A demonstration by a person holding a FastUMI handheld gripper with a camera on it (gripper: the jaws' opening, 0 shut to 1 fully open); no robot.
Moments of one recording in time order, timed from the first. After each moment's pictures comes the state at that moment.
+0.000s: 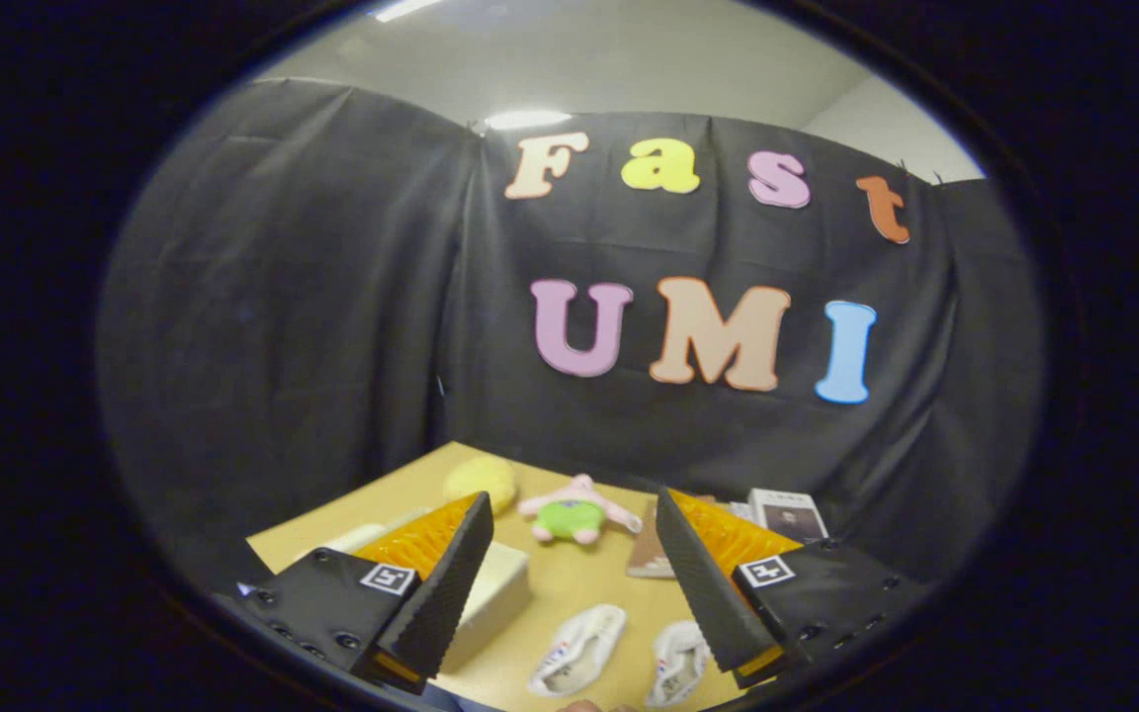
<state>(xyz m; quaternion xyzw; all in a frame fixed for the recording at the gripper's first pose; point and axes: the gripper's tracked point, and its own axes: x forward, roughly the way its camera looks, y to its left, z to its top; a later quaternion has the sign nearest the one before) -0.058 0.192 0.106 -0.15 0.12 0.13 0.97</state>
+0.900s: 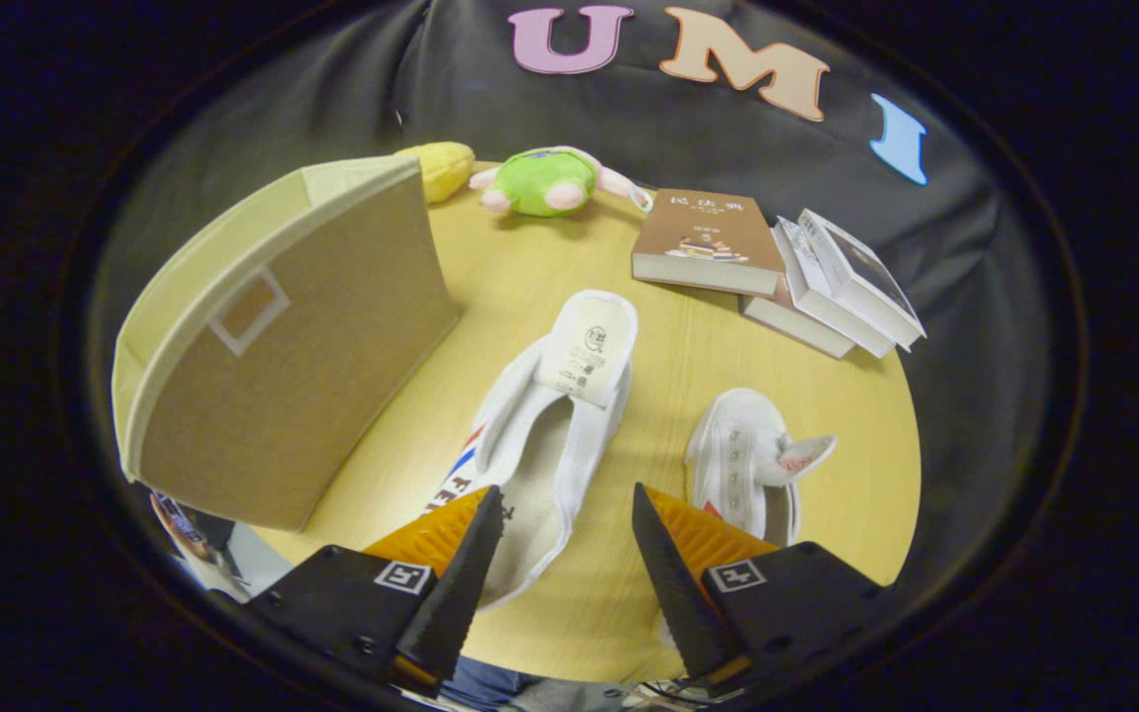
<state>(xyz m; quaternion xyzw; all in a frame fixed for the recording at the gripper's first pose) -0.019 0.109 -0.210 -0.21 0.44 0.08 0.87</state>
